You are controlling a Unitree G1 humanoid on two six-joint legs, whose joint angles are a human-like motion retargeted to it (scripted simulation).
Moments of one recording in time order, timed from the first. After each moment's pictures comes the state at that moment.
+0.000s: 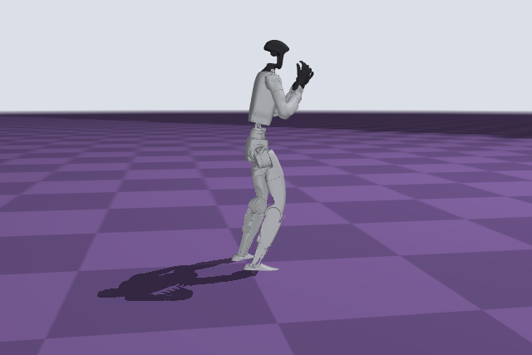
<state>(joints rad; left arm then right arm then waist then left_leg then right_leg) -0.54 0.45 -0.41 -0.63 -0.47 -0.29 0.18 -0.45 -0.53 0.45 -0.80 0.45 -0.34 -0.30 -0.10 -0.01 0.14 -0.16 0.12 0.47 0.53 -0.37 0.08 -0.26 -0.21 -0.25 0.58 -0.45 0.09</state>
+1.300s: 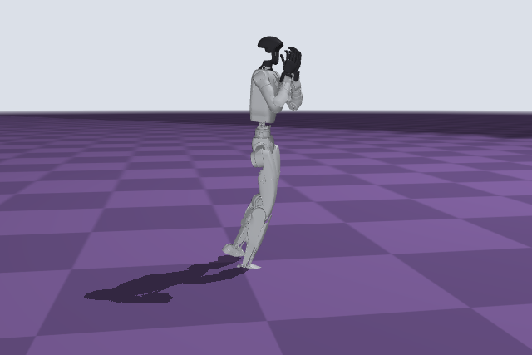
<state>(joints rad) -0.65 0.46 -0.42 -0.91 -0.40 -0.27 0.45 -0.64 -0.46 0.66 -0.87 0.33 -0.30 -0.49 -0.07 -0.09 0.09 0.18 0.05 0.67 0.41 -0.05 0.17 -0.04 -0.18 -0.01 0.32 -0.41 0.19</state>
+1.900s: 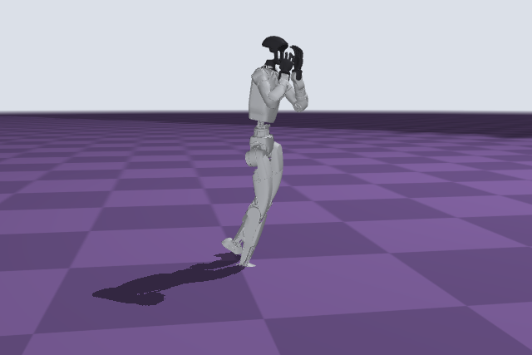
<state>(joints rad) -0.74 0.41 -0.40 -0.92 -0.32 -0.28 0.49 -0.75 -0.55 0.64 -0.91 0.07 -0.26 -0.41 -0.03 -0.18 0.12 0.16 0.06 0.73 0.48 0.09 0.22 -0.10 -0.17 0.09 0.29 -0.39 0.23</state>
